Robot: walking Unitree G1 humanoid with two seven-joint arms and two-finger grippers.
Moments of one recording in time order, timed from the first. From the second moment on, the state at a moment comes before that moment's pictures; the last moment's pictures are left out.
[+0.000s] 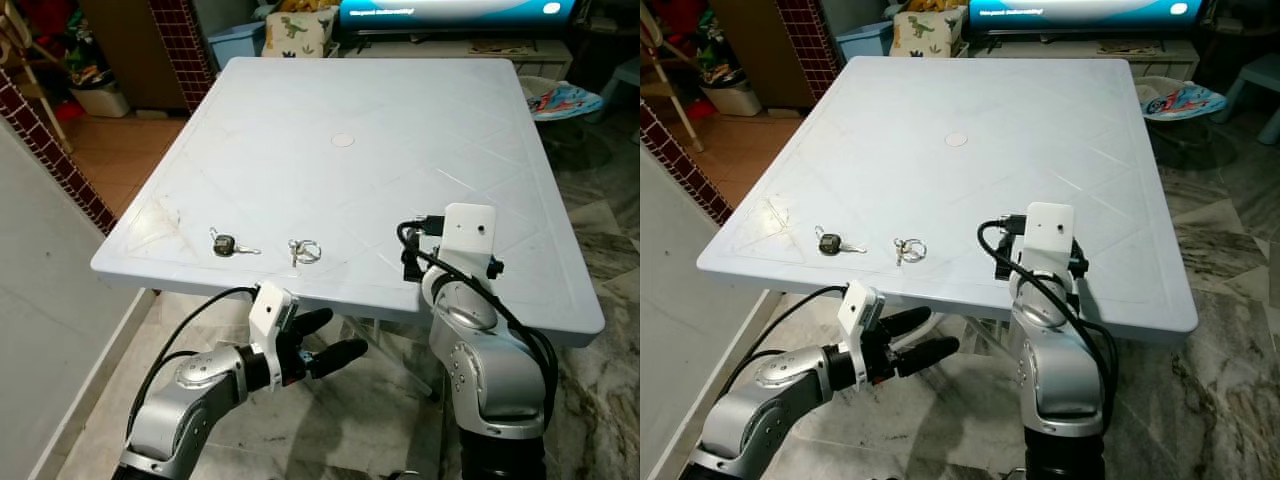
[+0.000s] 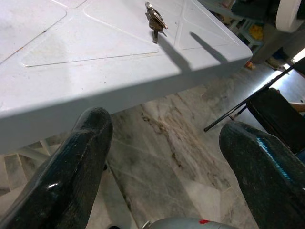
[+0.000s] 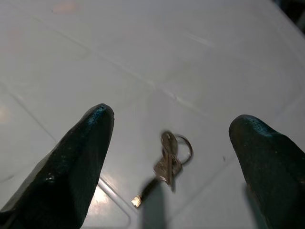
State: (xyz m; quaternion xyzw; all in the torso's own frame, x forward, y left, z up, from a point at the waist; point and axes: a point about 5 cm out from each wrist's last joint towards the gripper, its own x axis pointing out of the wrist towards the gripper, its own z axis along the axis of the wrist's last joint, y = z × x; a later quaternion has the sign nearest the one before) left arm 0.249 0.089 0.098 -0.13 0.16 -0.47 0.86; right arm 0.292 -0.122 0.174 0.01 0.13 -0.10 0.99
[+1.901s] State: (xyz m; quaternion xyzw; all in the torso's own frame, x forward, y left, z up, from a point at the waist) left arm 0.245 0.099 0.091 -0.12 0.18 -0.47 0.86; right arm 0.326 -0.164 0.129 0.09 0.22 -0.11 0.96
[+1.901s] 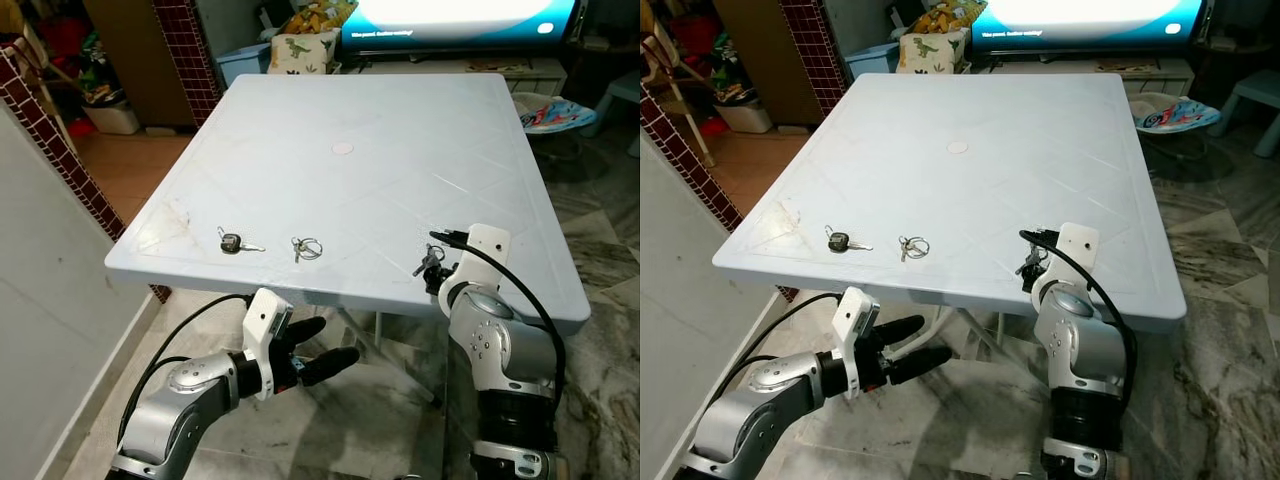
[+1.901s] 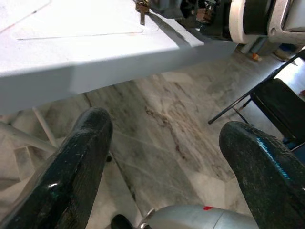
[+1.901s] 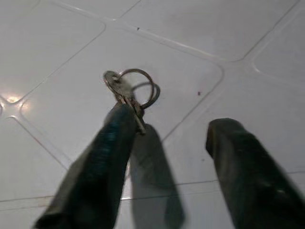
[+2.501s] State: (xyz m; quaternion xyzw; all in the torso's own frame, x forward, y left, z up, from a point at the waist) left arm 0.240 0.107 0.091 -0.10 0.18 -0.45 0.87; right arm 0.338 -0.167 0.131 0.01 0.16 -0.06 0.98
